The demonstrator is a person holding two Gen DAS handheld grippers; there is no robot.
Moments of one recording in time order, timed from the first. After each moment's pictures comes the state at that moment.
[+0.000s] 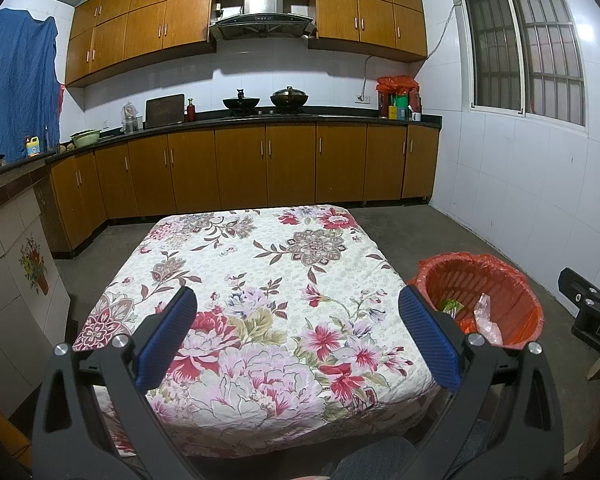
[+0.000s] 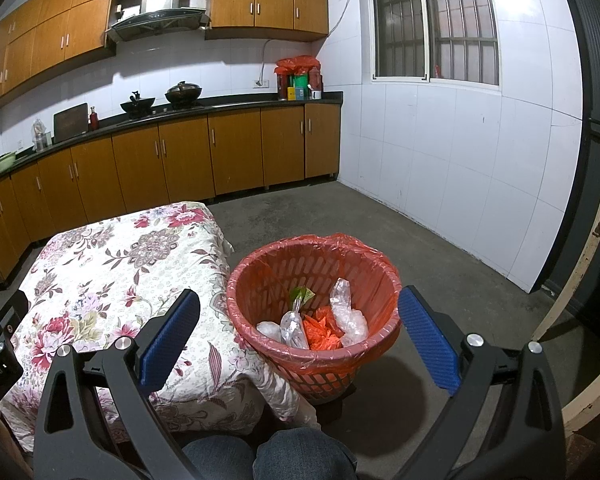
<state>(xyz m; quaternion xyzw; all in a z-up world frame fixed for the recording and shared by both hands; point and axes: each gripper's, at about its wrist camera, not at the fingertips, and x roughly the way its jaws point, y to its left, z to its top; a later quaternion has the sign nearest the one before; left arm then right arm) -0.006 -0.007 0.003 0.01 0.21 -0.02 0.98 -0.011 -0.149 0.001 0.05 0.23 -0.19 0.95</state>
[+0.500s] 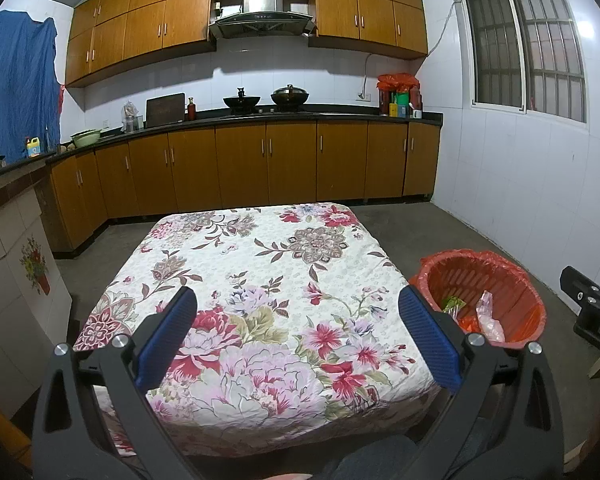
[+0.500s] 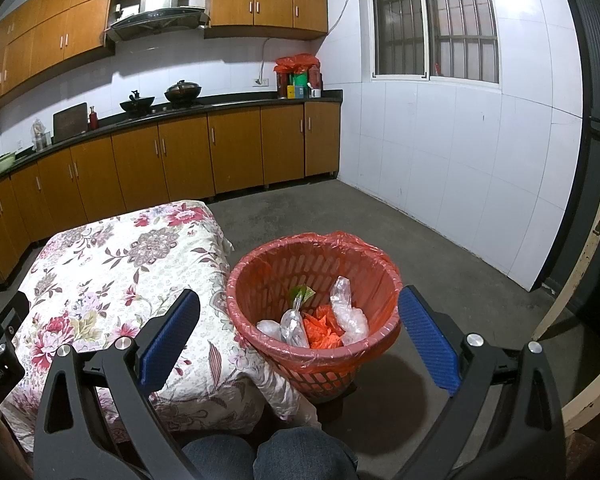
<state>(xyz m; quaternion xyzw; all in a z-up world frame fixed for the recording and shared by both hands) -0.009 -0.007 -0.001 0.01 0.21 -0.02 0.98 -0.012 -0.148 0.001 0.05 0.23 -0.19 0.95</state>
